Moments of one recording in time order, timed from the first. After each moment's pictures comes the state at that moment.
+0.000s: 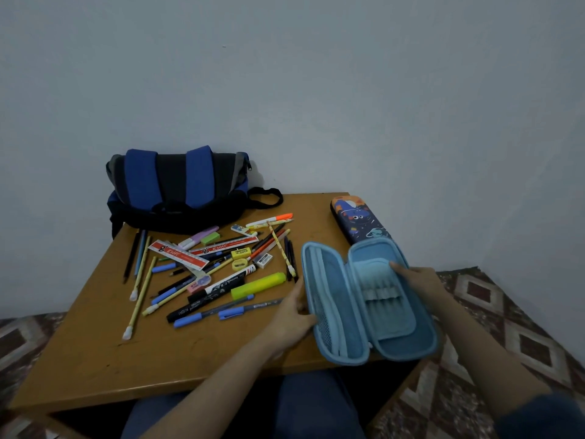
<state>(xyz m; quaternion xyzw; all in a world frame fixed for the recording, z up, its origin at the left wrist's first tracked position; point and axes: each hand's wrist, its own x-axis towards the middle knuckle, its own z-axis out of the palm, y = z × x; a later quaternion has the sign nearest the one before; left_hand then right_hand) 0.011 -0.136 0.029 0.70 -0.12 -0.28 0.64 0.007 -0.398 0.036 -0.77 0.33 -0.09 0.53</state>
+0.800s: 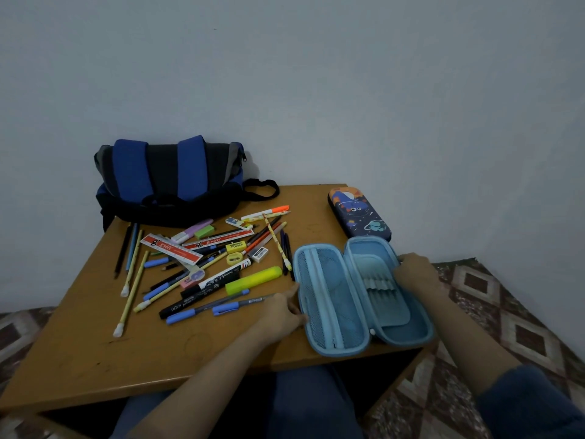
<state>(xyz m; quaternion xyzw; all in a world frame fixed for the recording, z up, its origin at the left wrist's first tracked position) 0.037 -0.135 0.002 0.86 -0.15 -0.24 0.41 0.030 -0.401 0.028 -0.94 0.30 0.00 0.16</state>
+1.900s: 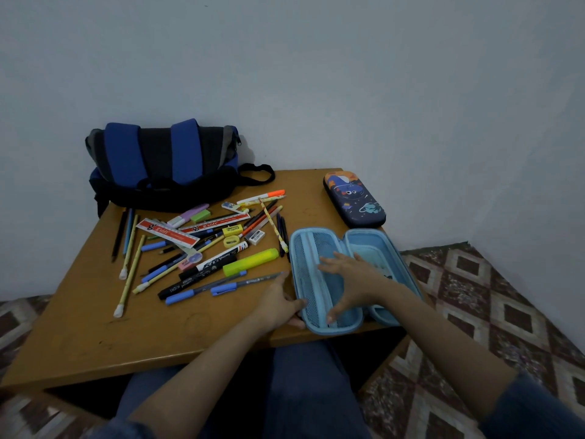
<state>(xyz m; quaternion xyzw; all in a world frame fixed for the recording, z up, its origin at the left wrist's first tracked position) 0.018 -0.135 -0.002 0.77 -0.06 -0.29 0.57 0.005 -0.317 0.029 -0.98 -0.09 0.17 0.06</state>
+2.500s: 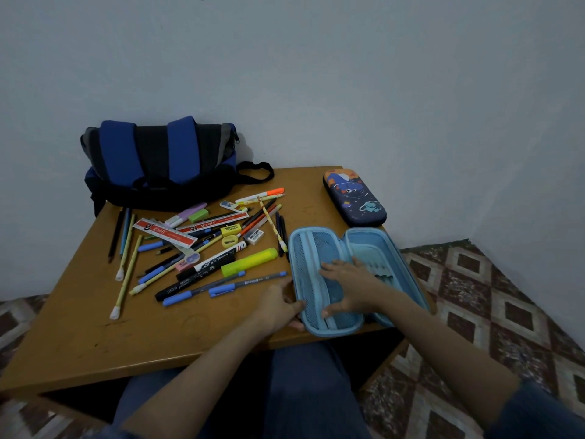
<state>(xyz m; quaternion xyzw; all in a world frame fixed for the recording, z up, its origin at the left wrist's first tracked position) 0.019 -0.136 -0.006 0.77 -0.09 -0.28 0.56 0.002 -0.315 0.020 -0.98 -0.10 0.18 0.03</state>
